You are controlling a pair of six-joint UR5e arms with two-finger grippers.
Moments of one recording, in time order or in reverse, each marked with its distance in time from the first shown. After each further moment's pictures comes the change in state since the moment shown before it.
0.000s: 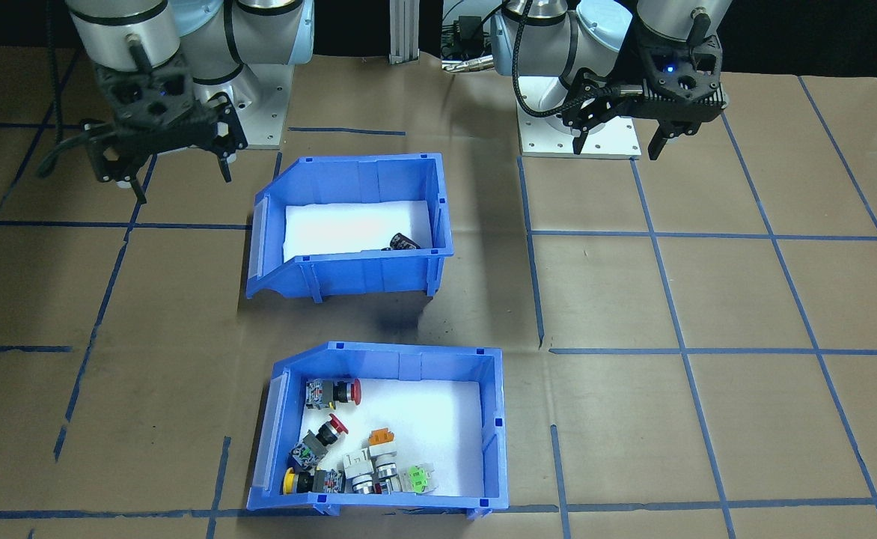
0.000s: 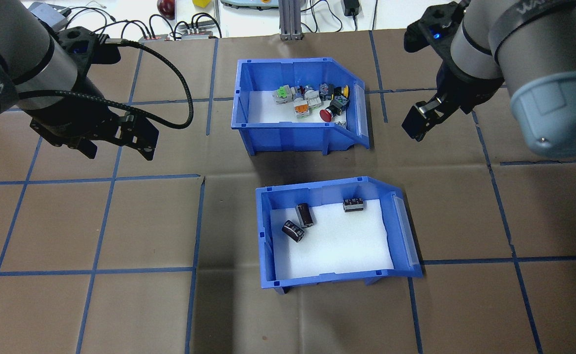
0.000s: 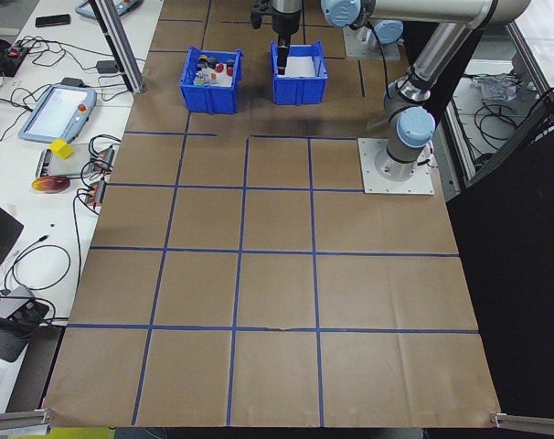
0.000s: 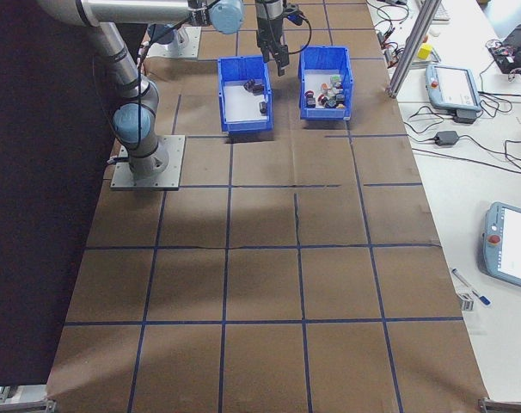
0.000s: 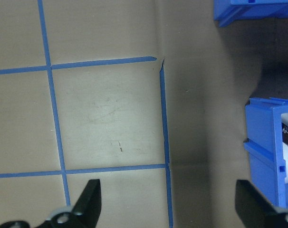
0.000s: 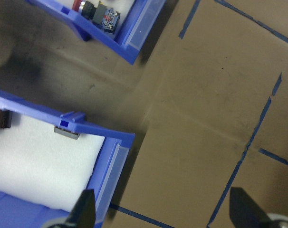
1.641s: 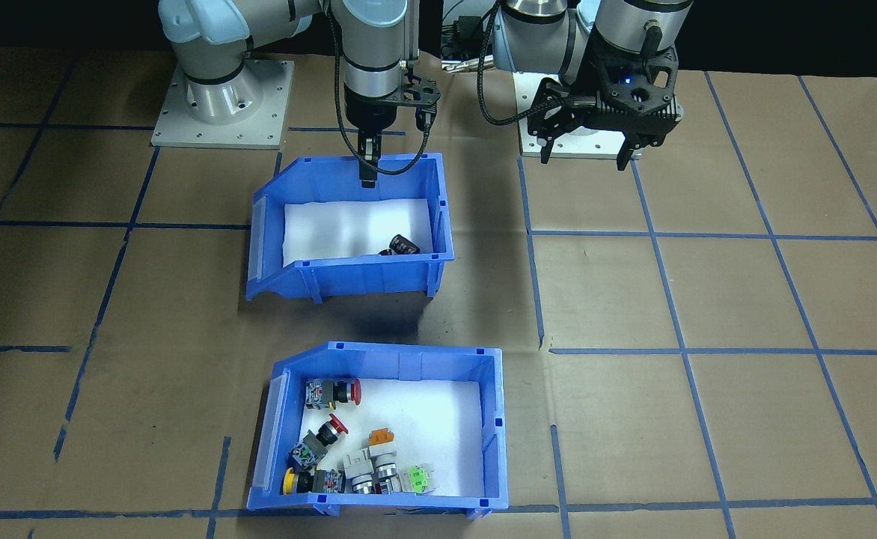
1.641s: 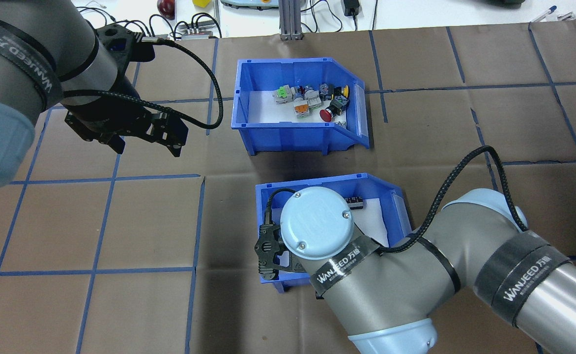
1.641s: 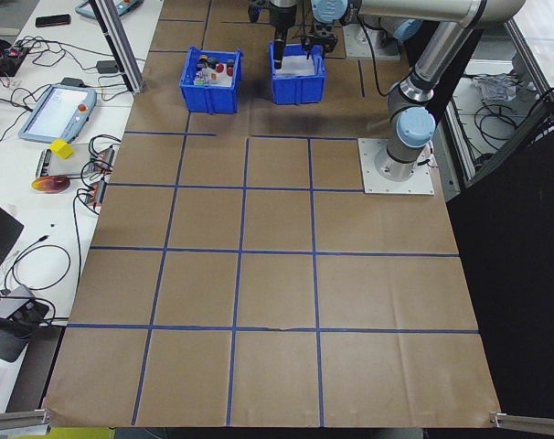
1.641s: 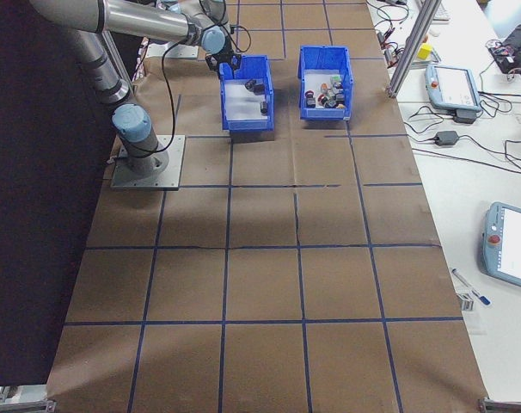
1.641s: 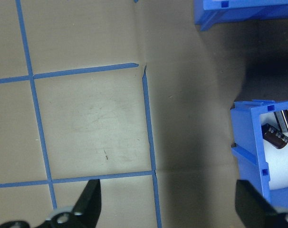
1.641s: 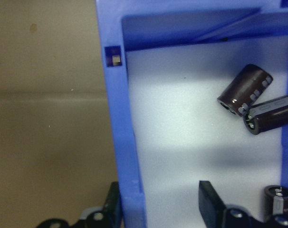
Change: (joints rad) left arm -0.090 -0.048 0.020 0.032 0.003 -0.065; right arm 0.541 -0.001 0.408 -0.318 -0.023 -0.619
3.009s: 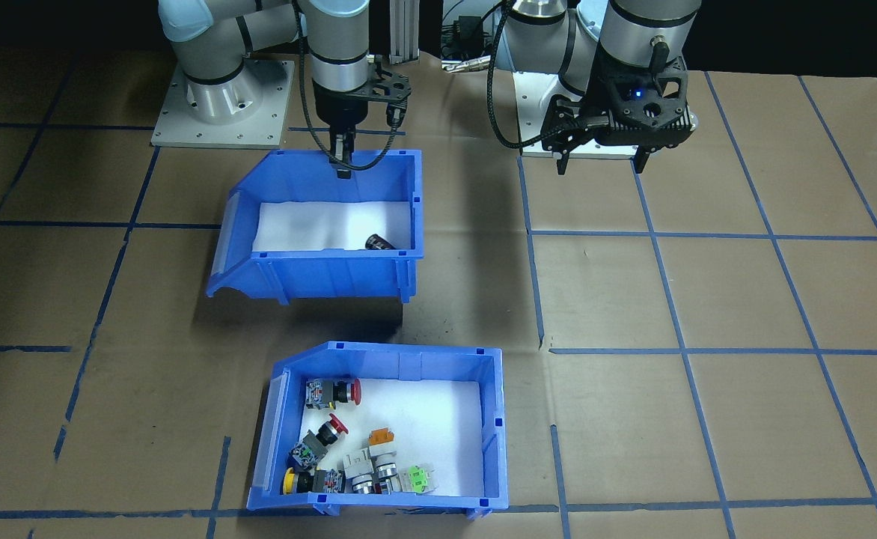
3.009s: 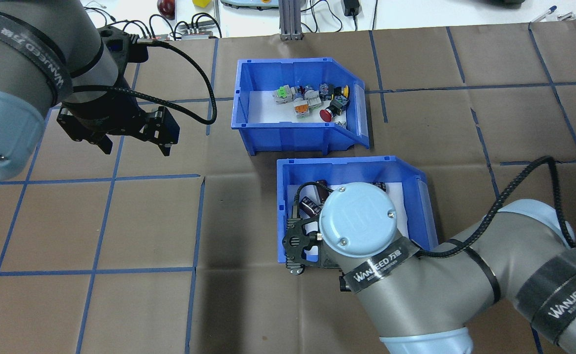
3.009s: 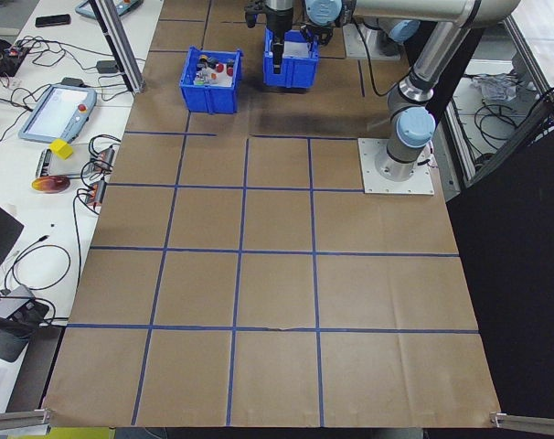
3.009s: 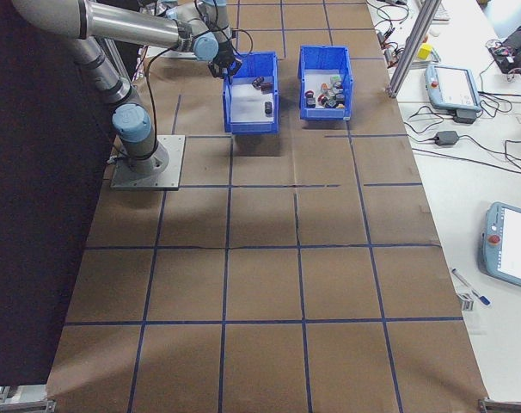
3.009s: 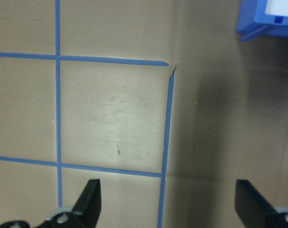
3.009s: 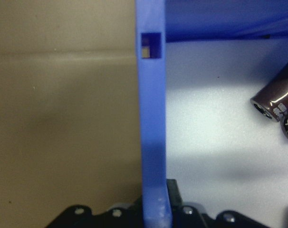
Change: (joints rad) left arm -0.002 -0.019 0.006 -0.010 0.087 -0.051; right arm -0.064 -0.064 0.085 -0.052 -0.001 -0.051
